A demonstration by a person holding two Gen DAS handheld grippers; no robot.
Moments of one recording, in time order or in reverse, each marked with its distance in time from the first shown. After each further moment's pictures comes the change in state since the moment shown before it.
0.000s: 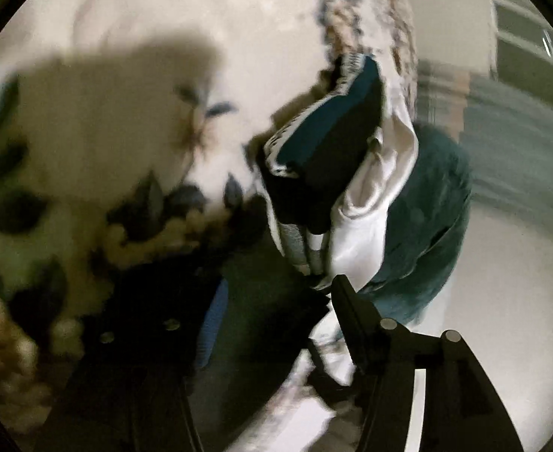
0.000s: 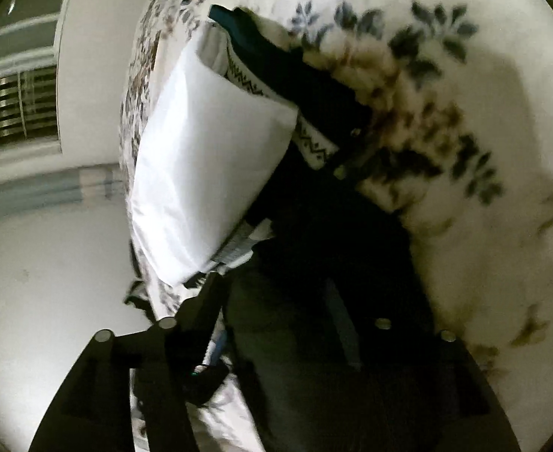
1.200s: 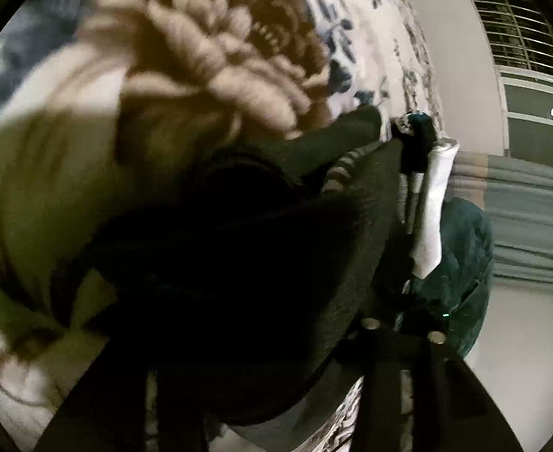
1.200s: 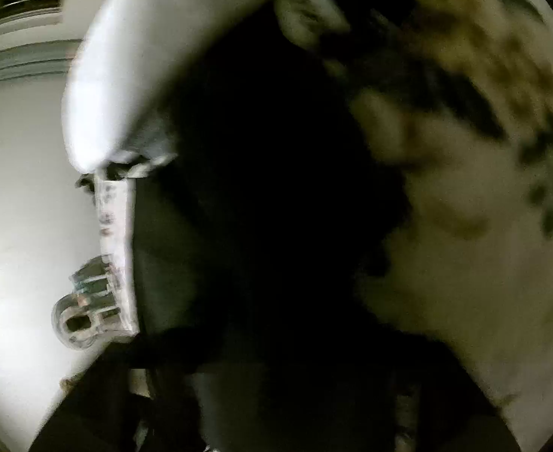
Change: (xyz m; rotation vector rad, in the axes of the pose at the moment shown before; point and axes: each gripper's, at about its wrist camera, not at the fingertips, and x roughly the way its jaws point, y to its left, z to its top) left arm -0.033 0.105 -0.203 -0.221 -0.436 0.058; right arm 0.069 -0.047 -0.015 -0.291 0.335 -0.122
